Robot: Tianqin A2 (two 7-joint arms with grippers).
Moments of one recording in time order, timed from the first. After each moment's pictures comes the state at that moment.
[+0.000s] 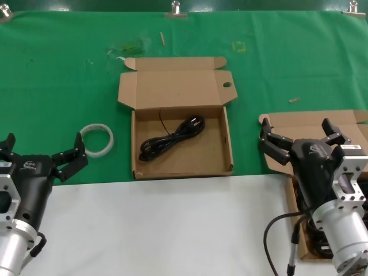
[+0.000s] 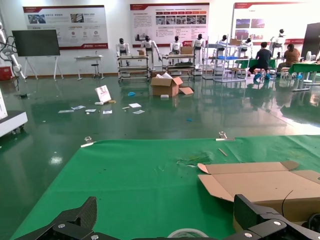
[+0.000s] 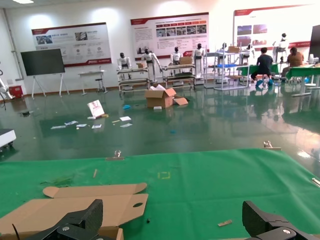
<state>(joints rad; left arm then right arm) 0.00 -0.30 1.60 -1.60 -1.80 0.00 0.00 0.02 0.12 -1.63 1.59 1.84 0.03 -0.06</state>
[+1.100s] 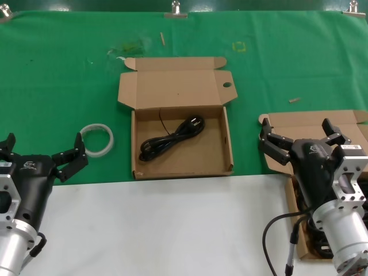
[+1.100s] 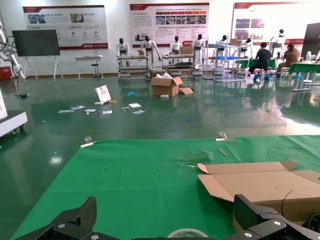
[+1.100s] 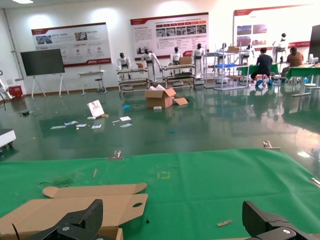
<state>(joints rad) 0.00 -0.30 1.60 -1.60 -1.80 0.00 0.00 0.02 0.12 -1.63 1.59 1.83 0.02 -0.05</state>
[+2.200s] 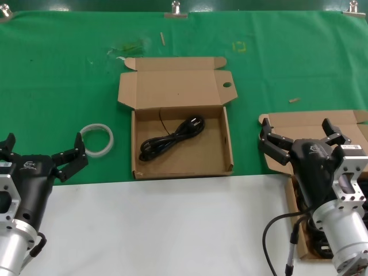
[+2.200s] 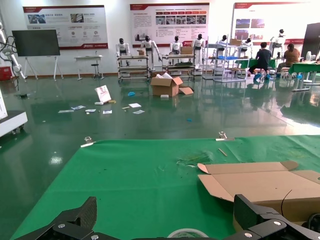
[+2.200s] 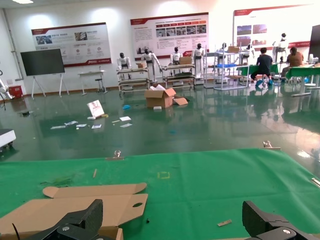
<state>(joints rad) 0.00 -0.30 1.60 -1.60 -1.80 0.00 0.00 0.02 0.12 -1.63 1.59 1.83 0.02 -0.05</state>
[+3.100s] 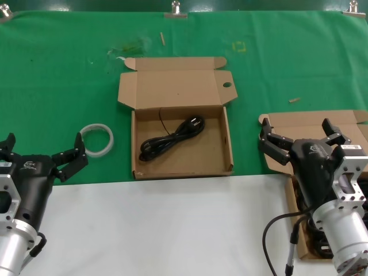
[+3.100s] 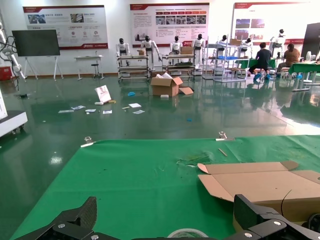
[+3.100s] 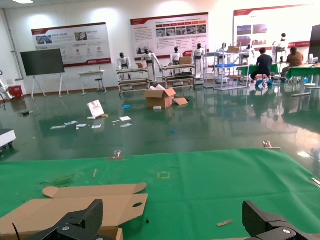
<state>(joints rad) 0.00 -0.30 1.60 -1.60 -1.80 0.00 0.00 0.02 0.12 -1.63 1.59 1.83 0.02 -0.05</state>
